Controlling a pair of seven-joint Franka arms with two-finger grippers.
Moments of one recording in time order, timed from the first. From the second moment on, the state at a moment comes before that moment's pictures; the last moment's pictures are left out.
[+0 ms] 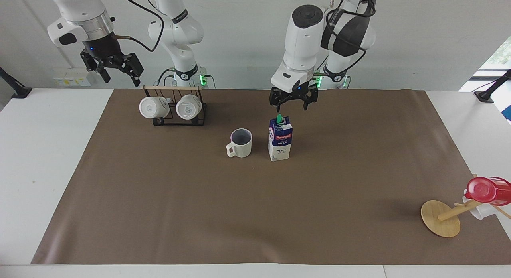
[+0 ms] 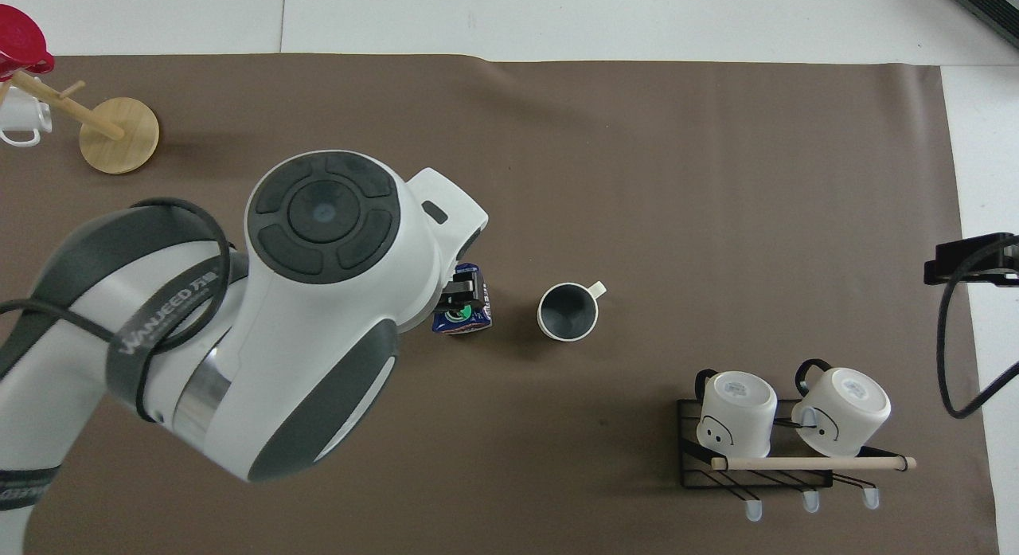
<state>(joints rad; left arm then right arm) -0.45 0.10 -0.18 -1.59 0.03 1.64 -0.65 -0.02 -0.11 -0.03 -1.61 -0.02 1.50 0.11</state>
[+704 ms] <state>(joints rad) -0.17 -0.04 -0.16 -1.59 0.03 1.50 -0.26 -0.02 -0.11 -0.03 -1.61 -0.02 1.50 0.11</state>
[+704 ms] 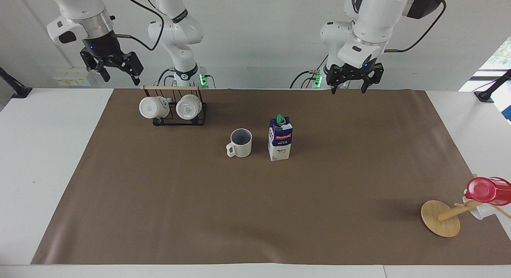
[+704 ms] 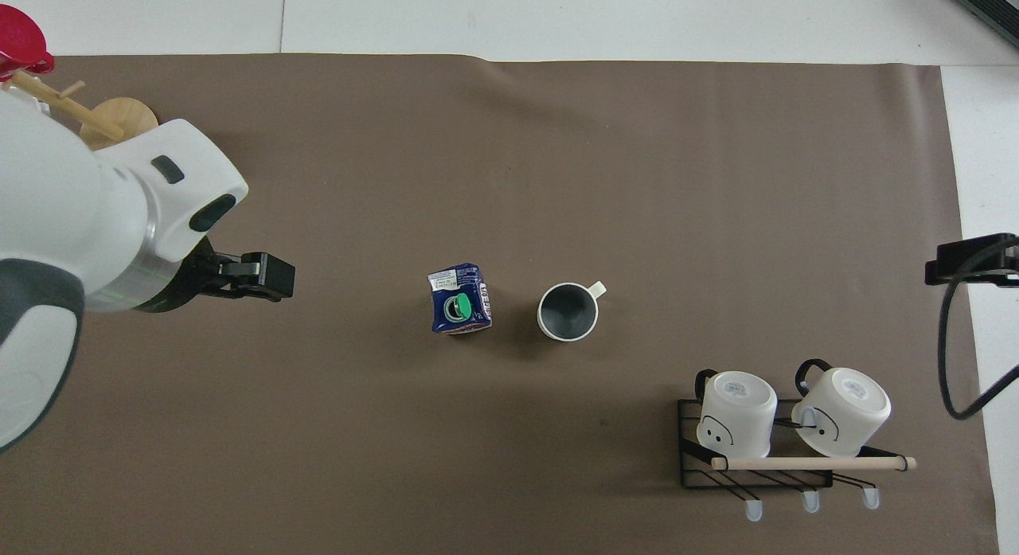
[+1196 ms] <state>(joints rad) -0.01 -0.04 -0.16 -1.59 0.03 1.49 -0.09 -0.02 -0.11 -0.03 -1.61 -0.02 1.50 0.11</state>
